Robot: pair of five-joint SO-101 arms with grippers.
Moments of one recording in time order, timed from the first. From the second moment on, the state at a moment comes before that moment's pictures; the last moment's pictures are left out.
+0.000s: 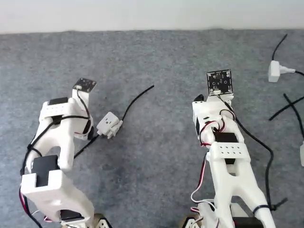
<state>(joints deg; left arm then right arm) -13.5 13.2 25.3 64.1 -21.9 -2.5 -27.4 57.2 12.4 7.1</state>
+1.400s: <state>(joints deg) 10.0 -14.5 40.4 54.8 -32.9 -2.5 -27.4 57.2 12.4 7.1</state>
